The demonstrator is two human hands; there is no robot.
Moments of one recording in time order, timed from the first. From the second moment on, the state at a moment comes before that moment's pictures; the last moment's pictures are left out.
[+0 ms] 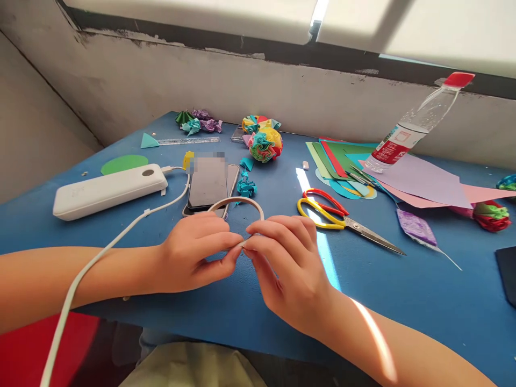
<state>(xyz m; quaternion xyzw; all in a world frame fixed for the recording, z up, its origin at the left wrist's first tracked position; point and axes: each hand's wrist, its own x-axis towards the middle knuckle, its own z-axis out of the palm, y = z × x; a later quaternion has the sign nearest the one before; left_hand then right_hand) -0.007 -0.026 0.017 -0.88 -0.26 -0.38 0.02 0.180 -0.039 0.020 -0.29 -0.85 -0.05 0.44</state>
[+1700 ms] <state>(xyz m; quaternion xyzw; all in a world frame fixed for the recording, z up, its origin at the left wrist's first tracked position) 0.012 0.002 0.009 -0.92 -0.24 -0.30 0.03 0.240 0.000 0.033 -0.38 -0.85 0.29 0.23</state>
